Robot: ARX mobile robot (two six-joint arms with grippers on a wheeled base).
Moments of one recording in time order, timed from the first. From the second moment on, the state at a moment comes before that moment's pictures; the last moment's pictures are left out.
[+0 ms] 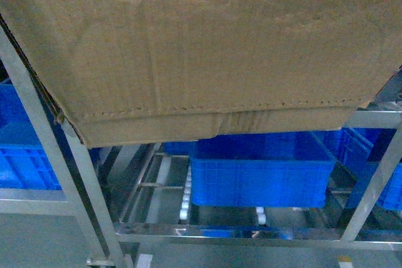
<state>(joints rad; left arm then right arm) -0.43 1.27 0.82 0.24 -0.45 -0.18 0.12 1.47 1.10 0.04 -0.32 0.09</state>
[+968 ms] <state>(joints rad) -0.43 1.28 0.82 0.24 -0.45 -0.17 0.12 1.47 1.10 0.03 -0.33 0.09</state>
